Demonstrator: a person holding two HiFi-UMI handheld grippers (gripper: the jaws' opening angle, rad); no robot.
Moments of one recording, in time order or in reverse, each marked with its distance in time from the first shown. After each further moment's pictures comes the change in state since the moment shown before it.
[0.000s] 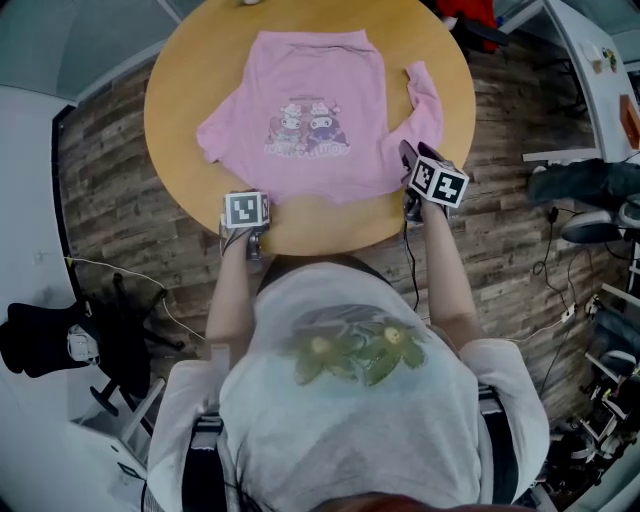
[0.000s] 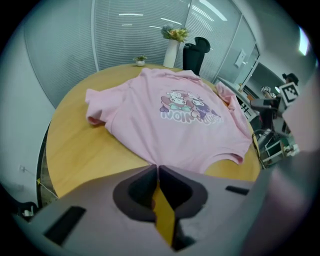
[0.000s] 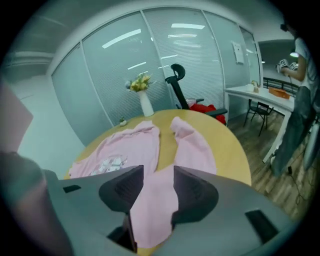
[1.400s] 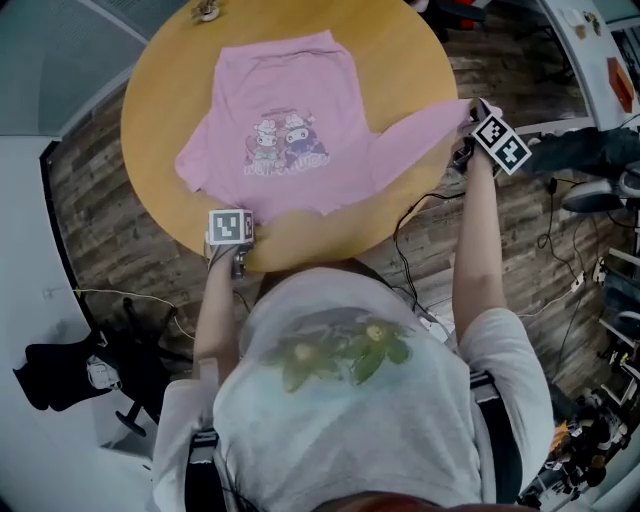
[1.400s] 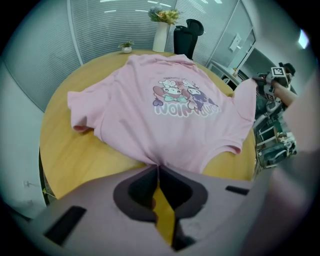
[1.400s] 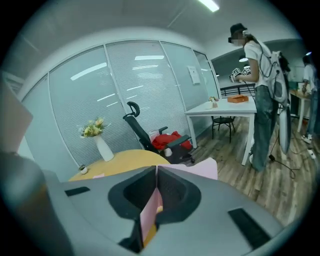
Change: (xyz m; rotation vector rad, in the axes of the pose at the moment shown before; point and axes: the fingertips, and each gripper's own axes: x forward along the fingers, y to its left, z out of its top) left arm 0.003 0.002 0.004 0.122 0.167 -0.023; right arm -0.036 -0.190 0.145 0.281 -0.328 -0.257
